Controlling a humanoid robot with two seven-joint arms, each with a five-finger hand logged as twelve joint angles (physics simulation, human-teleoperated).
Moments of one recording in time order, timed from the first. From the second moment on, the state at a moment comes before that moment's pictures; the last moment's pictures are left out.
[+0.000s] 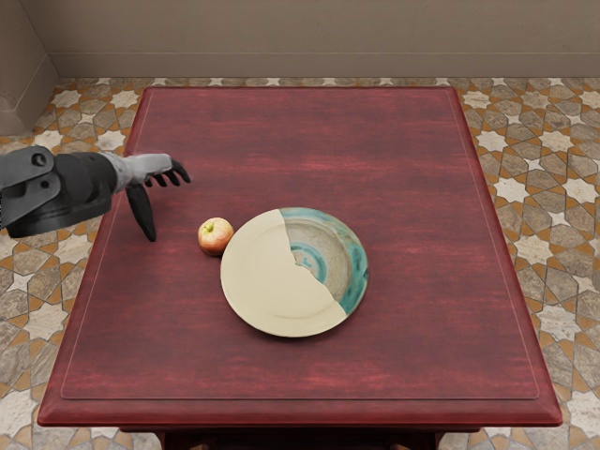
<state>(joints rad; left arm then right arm) -1.11 0.62 -0.21 -1.38 1.10 -0.18 0.59 -0.06 0.00 0.02 0.16 0.04 -0.01 0.15</state>
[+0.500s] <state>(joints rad) -1.12 0.54 -0.16 -1.46 1.11 -0.11 0.61 -0.06 0.00 0.02 0.16 0.04 -0.01 0.15</state>
